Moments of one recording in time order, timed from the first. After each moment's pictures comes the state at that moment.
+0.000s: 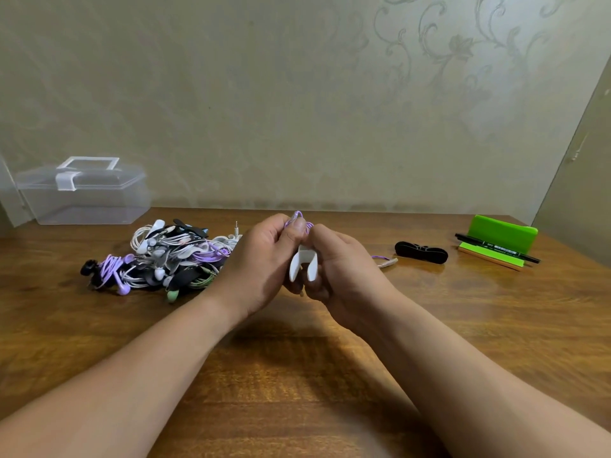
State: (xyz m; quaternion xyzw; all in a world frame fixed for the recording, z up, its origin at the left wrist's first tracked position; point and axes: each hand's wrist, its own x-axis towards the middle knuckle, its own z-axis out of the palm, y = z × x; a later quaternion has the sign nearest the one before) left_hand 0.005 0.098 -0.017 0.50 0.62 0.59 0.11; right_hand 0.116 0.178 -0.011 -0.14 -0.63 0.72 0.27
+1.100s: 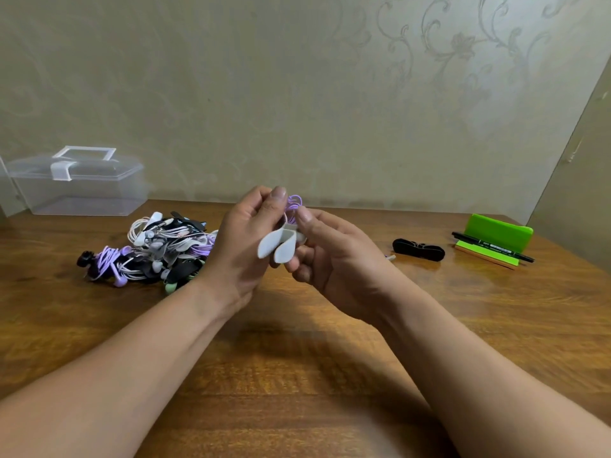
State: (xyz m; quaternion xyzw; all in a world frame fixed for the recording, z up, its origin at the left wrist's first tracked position) left_hand 0.003 0.100 -0.008 0.42 0.49 0.74 0.18; right_hand 0.125 0.176 0.001 -0.03 -0.62 0.76 0.21
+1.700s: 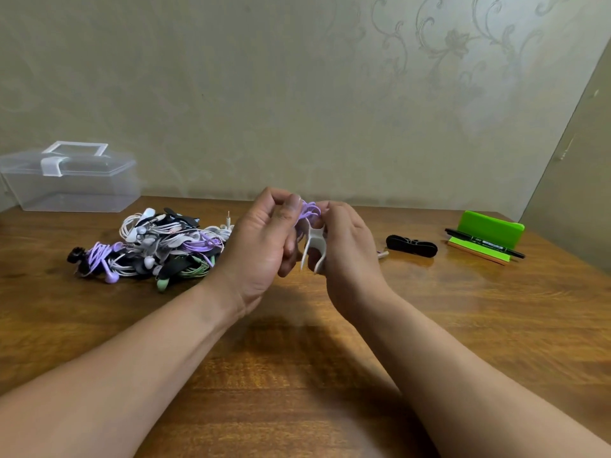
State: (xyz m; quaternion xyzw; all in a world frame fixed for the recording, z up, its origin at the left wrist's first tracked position) left_hand 0.023 0.103 -0.016 0.45 0.50 0.72 0.18; right_hand 0.119 0.175 -0.006 -0.22 -0.61 0.63 0.42
